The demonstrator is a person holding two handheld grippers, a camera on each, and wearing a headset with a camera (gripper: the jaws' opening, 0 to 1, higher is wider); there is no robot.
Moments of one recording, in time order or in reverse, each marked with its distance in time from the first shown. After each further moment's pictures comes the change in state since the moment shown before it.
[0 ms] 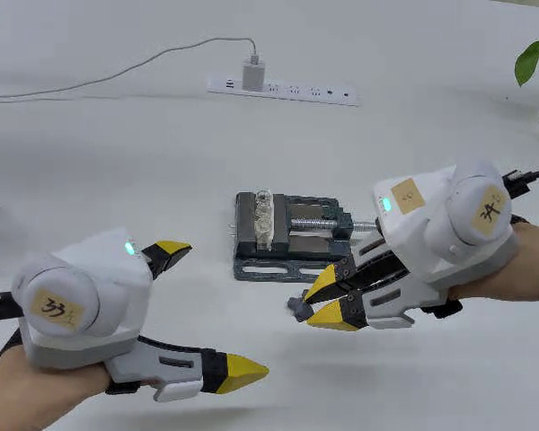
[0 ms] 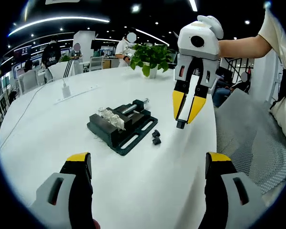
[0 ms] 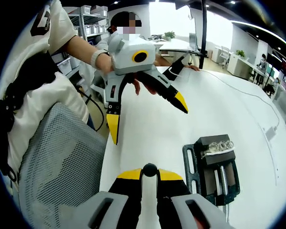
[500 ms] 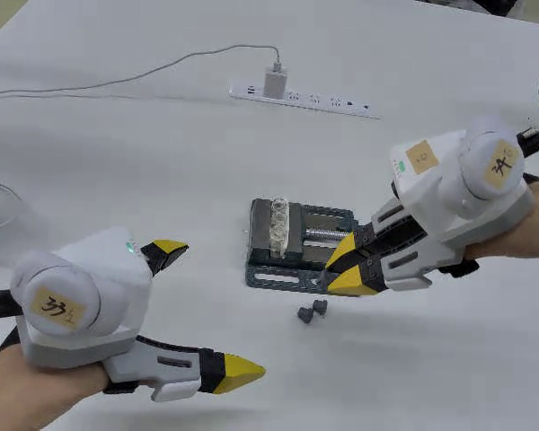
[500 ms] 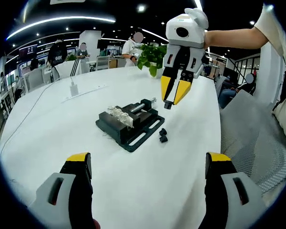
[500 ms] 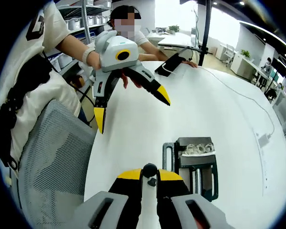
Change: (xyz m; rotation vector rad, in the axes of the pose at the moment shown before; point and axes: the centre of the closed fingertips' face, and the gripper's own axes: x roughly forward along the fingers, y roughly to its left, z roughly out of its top) left arm -0.009 0.011 -0.001 -0.016 0.002 0.056; right arm -0.018 -0.047 0.006 -0.065 0.089 -0.004
